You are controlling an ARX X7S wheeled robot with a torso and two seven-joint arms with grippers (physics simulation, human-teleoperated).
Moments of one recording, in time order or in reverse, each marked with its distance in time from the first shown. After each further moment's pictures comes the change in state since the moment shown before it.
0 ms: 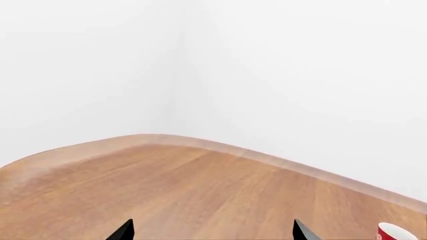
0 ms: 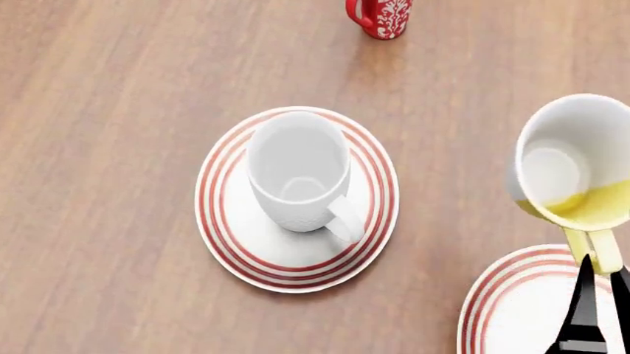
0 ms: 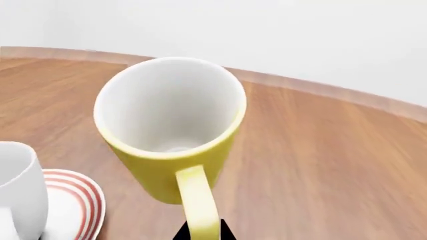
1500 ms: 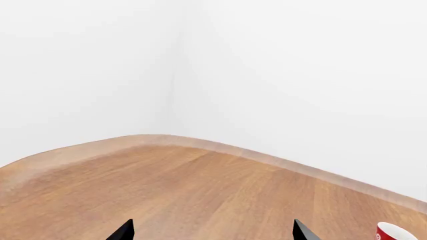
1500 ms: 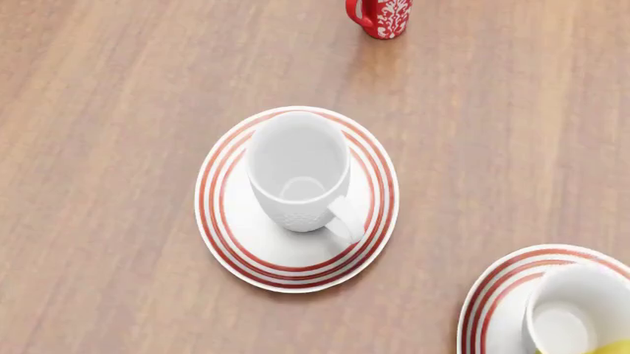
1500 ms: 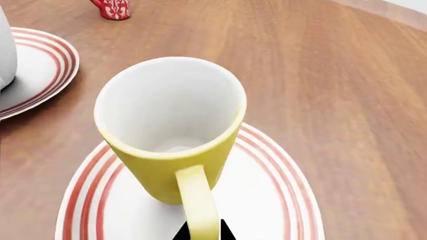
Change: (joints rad) left arm -0.012 -0.018 0.016 -0.004 0.003 0.002 -0.017; right arm -0.317 -0.021 0.066 0.186 -0.034 -0.187 -0.069
